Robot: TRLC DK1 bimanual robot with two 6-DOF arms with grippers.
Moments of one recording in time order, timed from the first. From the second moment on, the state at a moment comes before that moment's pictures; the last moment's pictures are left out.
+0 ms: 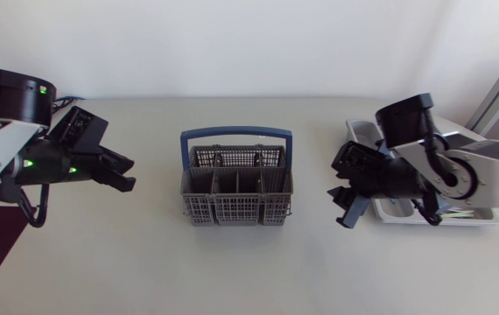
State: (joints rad) left arm -0.13 1.23 0.78 -0.30 0.13 0.35; right arm 0.31 1.36 0.73 -0.23 -0.02 -0.73
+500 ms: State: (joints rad) left arm -0.10 0.92 0.69 -0.35 0.13 0.35; right arm 0.19 0.93 0.63 -0.33 0.02 -0.65
